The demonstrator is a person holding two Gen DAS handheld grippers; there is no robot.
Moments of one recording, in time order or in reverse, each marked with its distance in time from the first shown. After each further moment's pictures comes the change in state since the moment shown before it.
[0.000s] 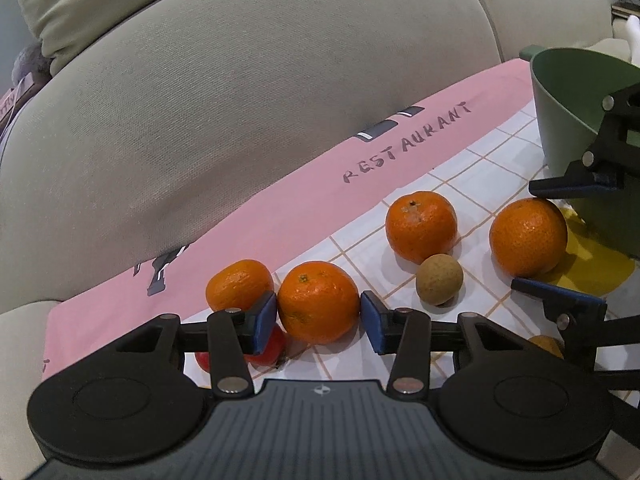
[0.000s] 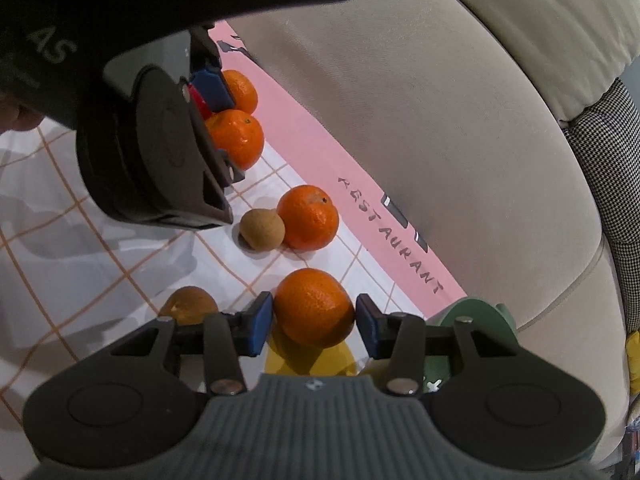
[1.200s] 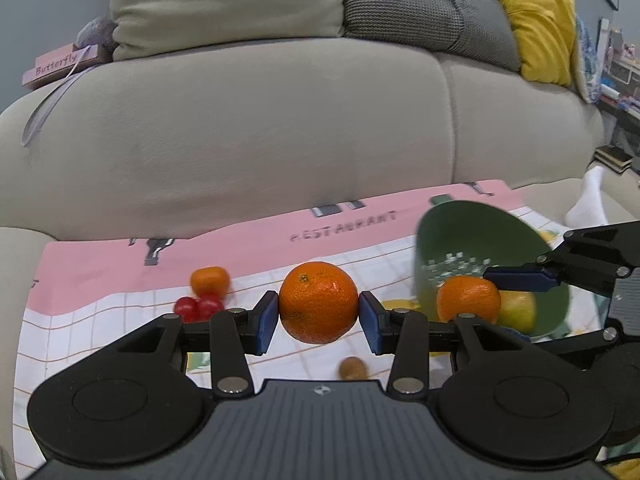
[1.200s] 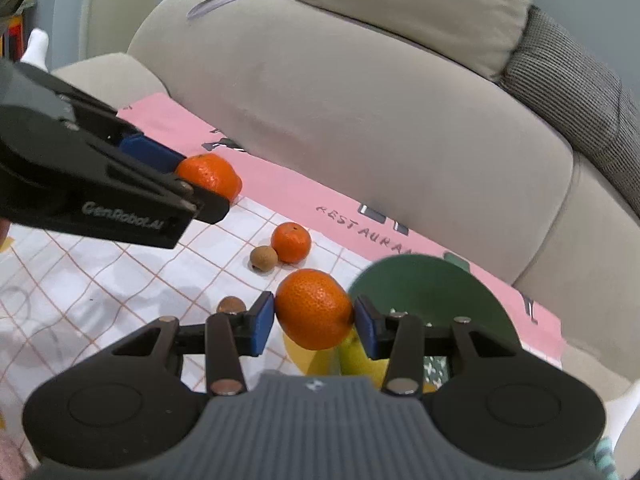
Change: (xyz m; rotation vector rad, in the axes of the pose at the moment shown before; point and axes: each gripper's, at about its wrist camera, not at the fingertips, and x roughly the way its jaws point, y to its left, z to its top) left arm -0.141 0.000 0.018 -0.335 -0.114 -0.167; right arm -0.111 -0.076 -0.030 0.355 -0.085 0.173
